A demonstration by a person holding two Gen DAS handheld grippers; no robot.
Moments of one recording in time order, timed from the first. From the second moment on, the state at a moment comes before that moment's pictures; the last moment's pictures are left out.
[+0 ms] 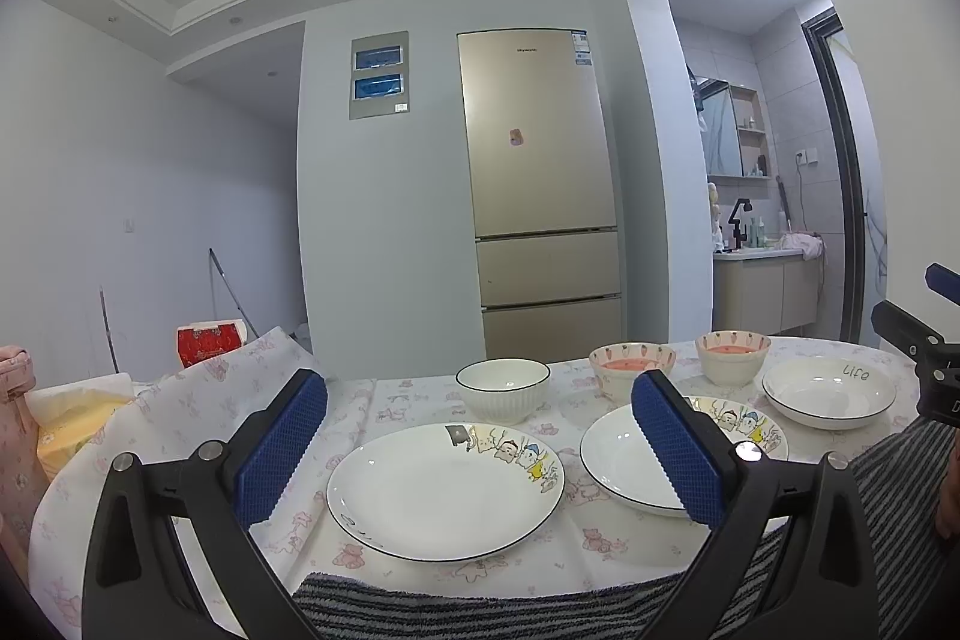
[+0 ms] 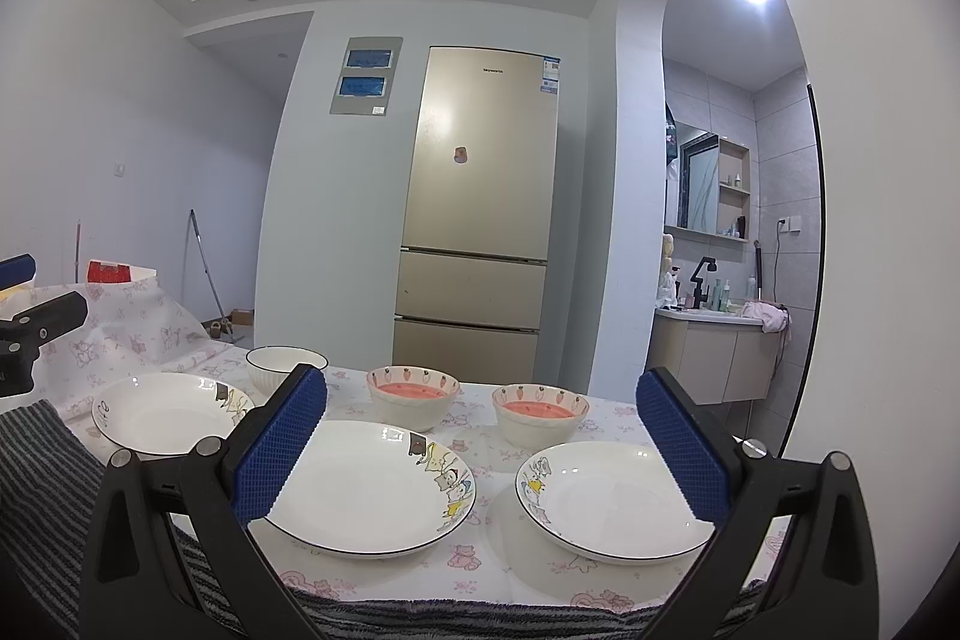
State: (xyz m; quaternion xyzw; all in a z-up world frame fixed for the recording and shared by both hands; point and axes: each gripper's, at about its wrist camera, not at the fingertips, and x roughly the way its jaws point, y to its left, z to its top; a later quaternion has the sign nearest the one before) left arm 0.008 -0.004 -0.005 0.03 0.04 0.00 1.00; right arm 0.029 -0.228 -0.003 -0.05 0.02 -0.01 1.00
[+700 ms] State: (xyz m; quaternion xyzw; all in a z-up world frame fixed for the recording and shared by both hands) left arm 0.008 -0.003 -0.005 0.03 0.03 0.00 1.00; right arm 0.033 -0.226 -0.008 -0.04 0.03 -0.01 1.00
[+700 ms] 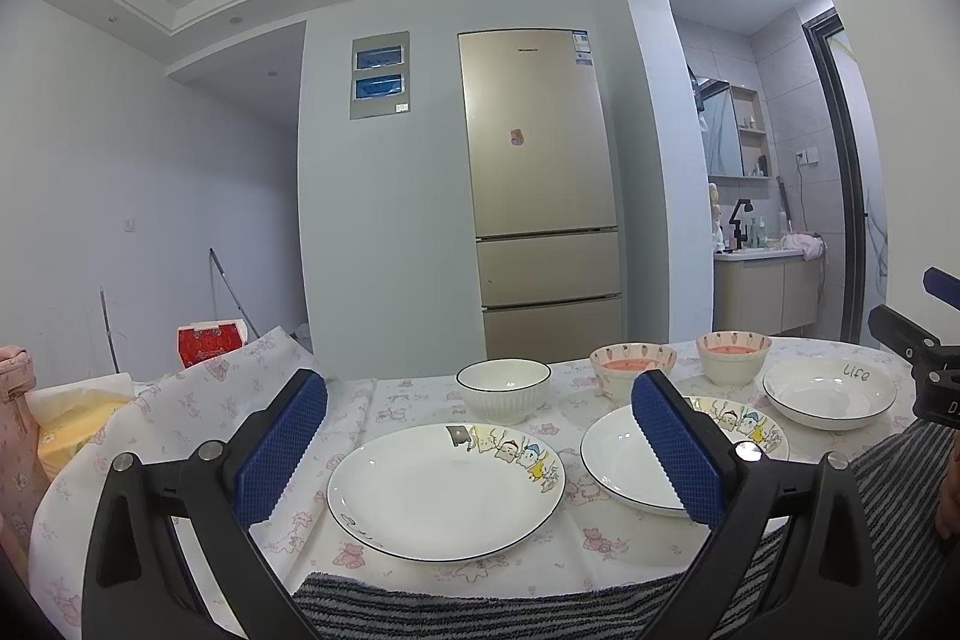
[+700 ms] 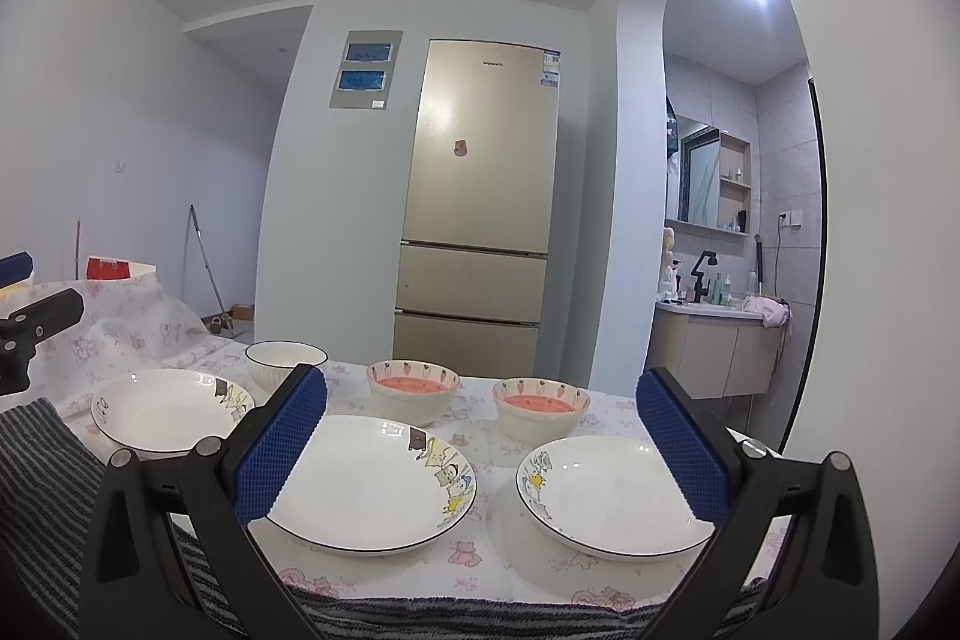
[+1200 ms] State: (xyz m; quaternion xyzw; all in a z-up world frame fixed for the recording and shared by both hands) left arm 0.009 -0.003 -0.006 0.03 0.04 0.01 1.00; right arm 0.036 -0.226 -0.009 -0.04 0.04 -0.01 1.00
